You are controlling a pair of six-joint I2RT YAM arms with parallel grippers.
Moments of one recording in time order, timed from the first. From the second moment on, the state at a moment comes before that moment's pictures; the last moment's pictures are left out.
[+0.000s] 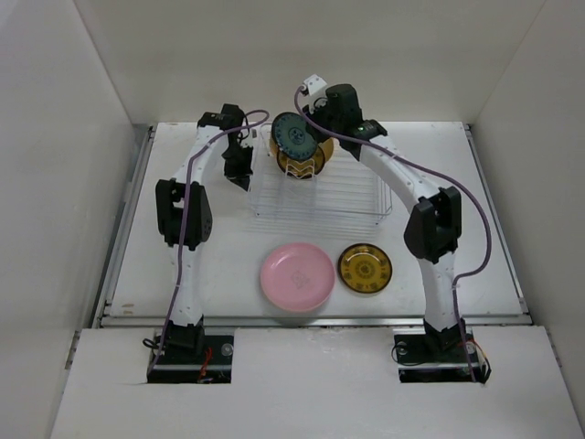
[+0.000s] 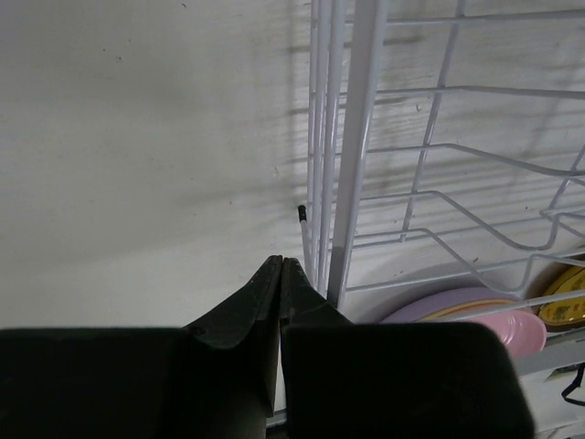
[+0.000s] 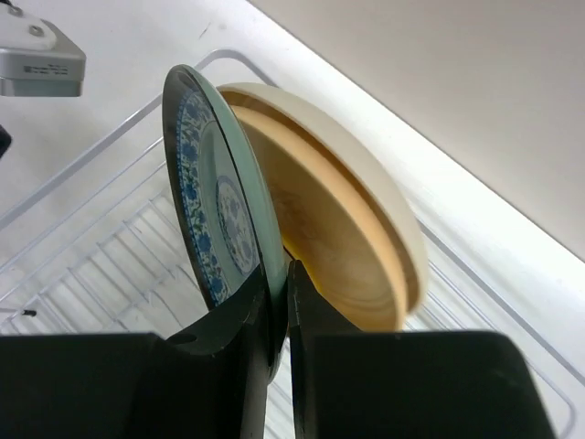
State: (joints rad) left arm -0.21 2.27 2.15 -1.25 0.21 -0.14; right arm 0.49 2.19 2.14 -0.38 -0.11 -0.19
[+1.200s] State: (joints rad) left arm -0.17 2.13 1.97 -1.17 0.19 -0.28; right arm 0.10 1.17 0.99 -0.66 -0.61 0.47
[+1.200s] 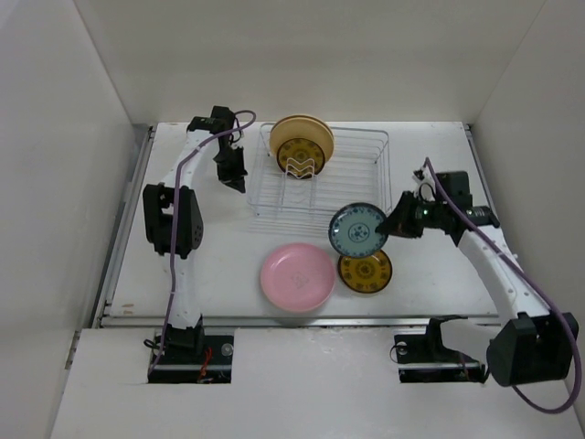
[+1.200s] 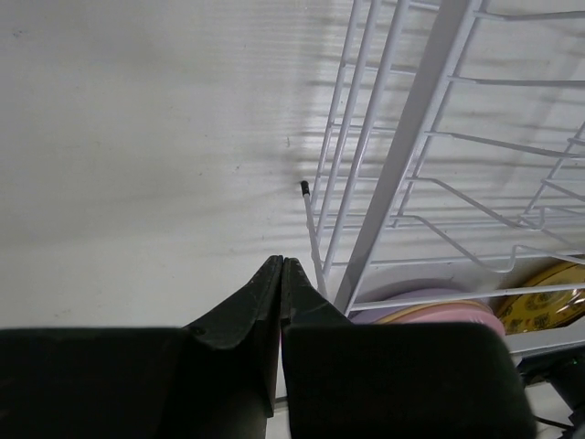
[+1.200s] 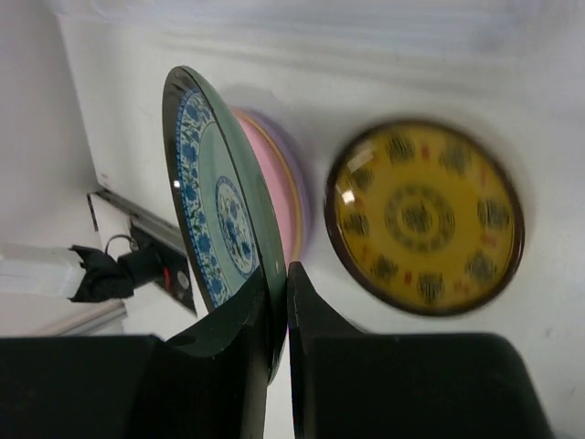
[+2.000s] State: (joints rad) left arm -0.25 1.93 1.91 -1.08 0.09 -0.03; right arm 0.06 1.21 0.55 -0.57 -0.41 0.63
